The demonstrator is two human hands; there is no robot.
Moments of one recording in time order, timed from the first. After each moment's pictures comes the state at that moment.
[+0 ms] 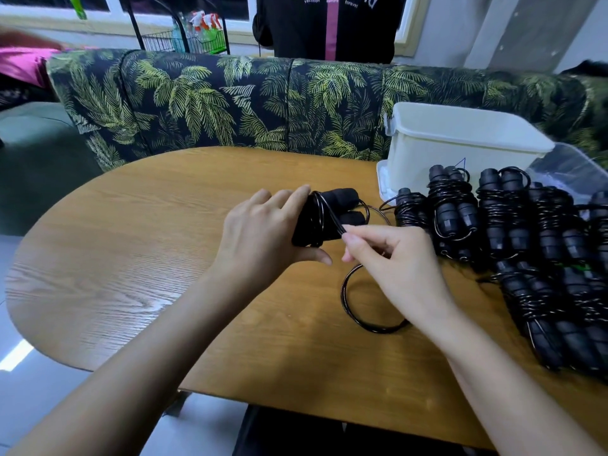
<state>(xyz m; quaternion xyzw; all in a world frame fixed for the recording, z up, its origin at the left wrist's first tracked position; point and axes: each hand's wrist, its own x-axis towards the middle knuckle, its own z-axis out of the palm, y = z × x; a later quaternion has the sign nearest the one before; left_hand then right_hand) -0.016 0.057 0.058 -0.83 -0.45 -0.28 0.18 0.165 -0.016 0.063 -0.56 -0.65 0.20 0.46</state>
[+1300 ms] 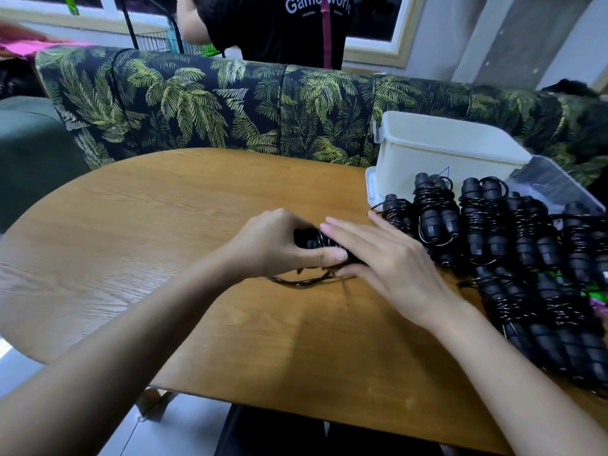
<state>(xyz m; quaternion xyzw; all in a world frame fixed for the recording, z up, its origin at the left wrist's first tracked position) -0.003 0.057 0.072 -0.84 -0.42 -0.20 -0.26 0.206 0.004 0.049 -0.42 -0.86 -0.13 0.28</state>
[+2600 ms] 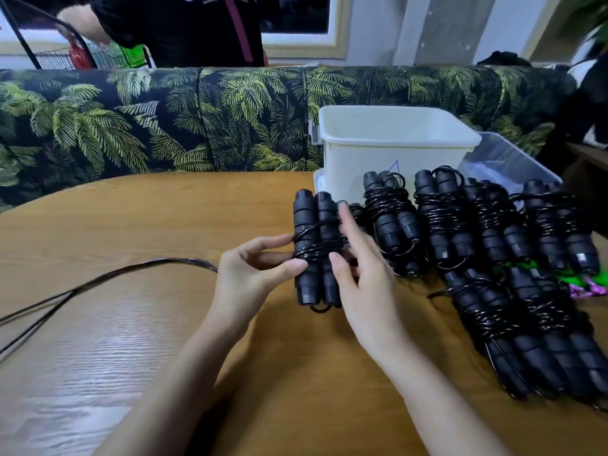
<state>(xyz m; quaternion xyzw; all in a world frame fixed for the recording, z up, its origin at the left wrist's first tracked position) 0.079 0.093 0.012 -0.58 -0.35 -0.48 -0.55 0.228 0.033 -0.002 -0.61 -0.56 0.14 0.54</state>
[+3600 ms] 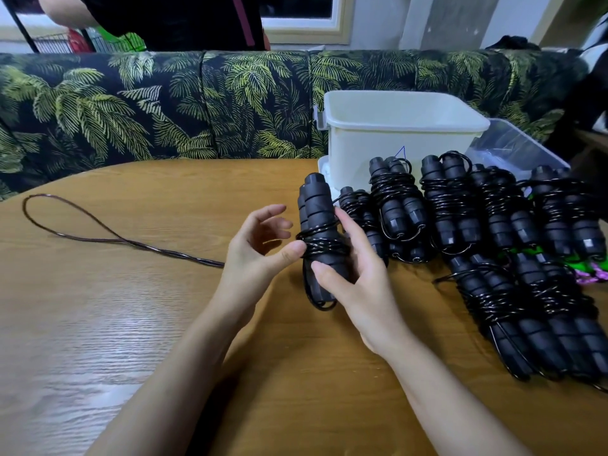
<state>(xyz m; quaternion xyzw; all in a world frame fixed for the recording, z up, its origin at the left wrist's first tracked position) 0.069 0.102 -0.003 -0.61 -0.31 -0.48 -0.55 0.214 0.020 -0.004 -0.51 -0.53 0.32 0.60</state>
